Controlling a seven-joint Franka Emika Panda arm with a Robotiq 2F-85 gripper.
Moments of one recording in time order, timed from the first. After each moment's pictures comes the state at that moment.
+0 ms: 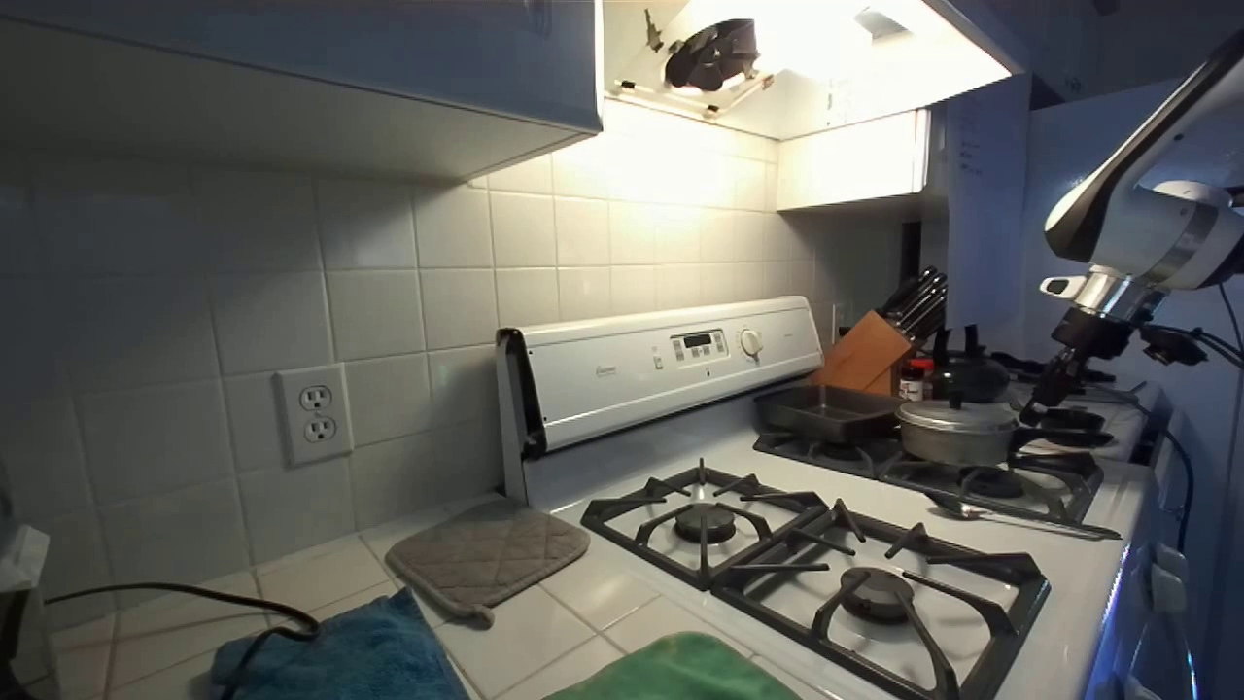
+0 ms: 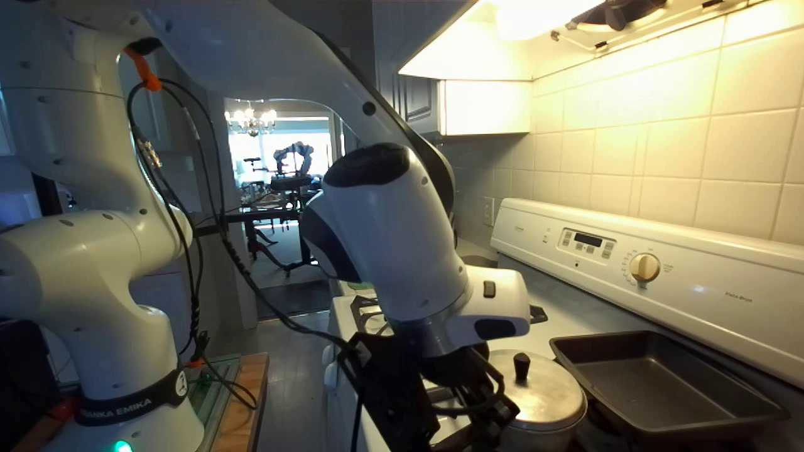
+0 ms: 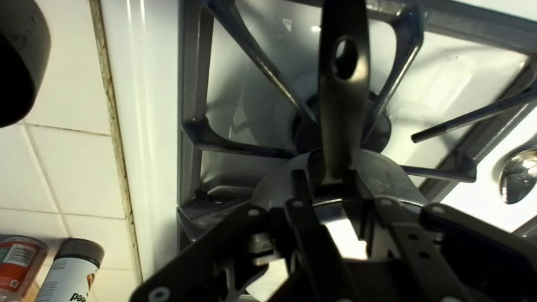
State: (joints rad) arm -0.37 0.00 -0.11 -2.55 0.82 2.73 -1.47
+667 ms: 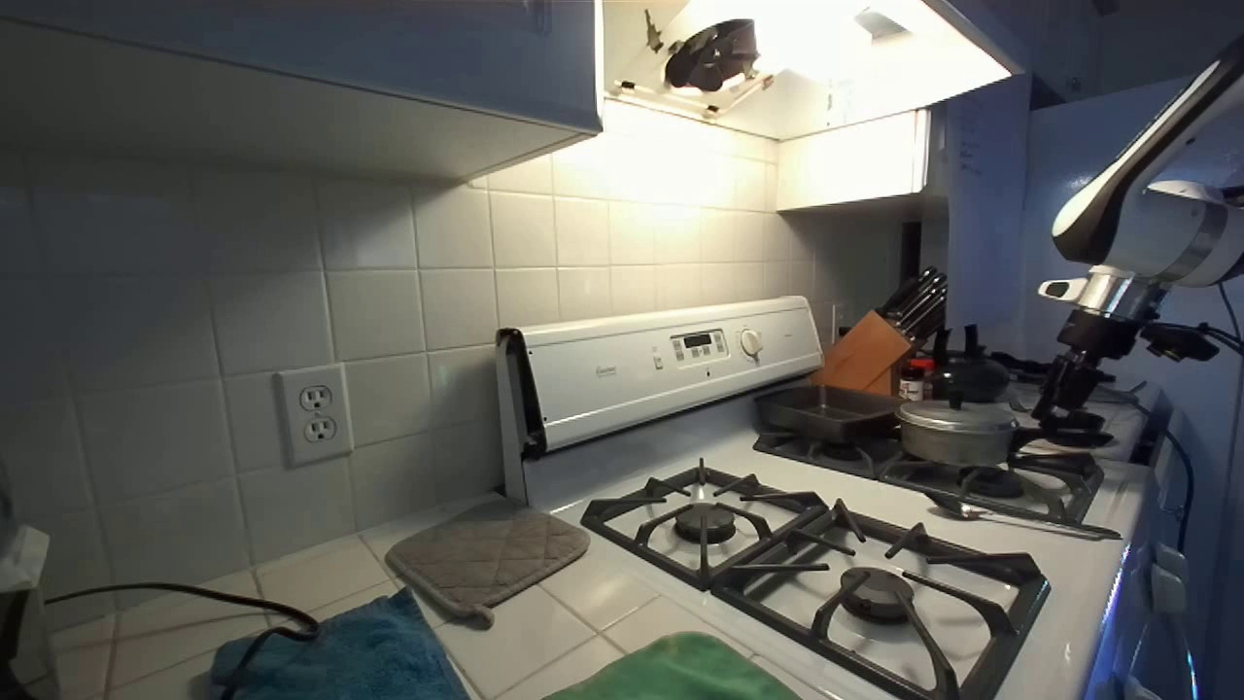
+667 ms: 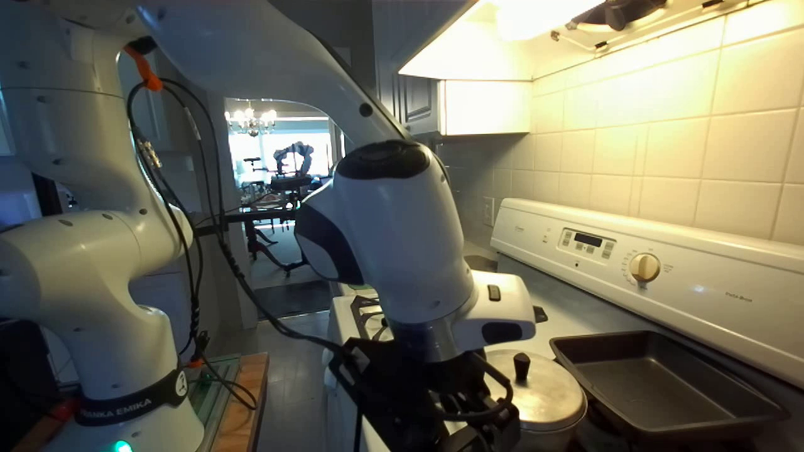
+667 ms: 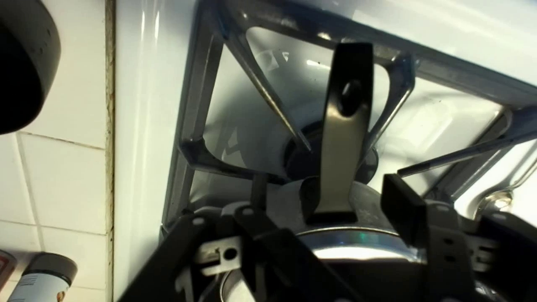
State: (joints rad) arm -0.38 0.00 -0.14 -2.54 0.65 2.66 -1.44
